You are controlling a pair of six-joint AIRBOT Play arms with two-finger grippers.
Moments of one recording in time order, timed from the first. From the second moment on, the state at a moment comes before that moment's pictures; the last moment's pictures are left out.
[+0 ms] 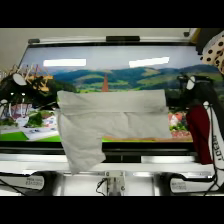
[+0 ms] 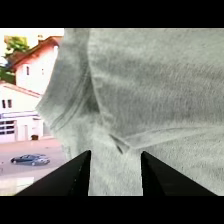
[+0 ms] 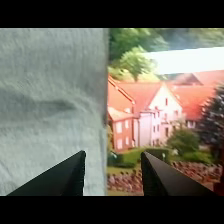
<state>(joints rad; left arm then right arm) 0.14 -1.57 1.35 1.27 -1.38 -1.51 -0.11 -1.53 1.30 -1.62 1.29 1.53</state>
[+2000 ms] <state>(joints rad) 0.18 -1.08 0.44 0.99 -1.15 -1.40 -0.48 -1.35 0.74 -1.16 1.26 1.34</state>
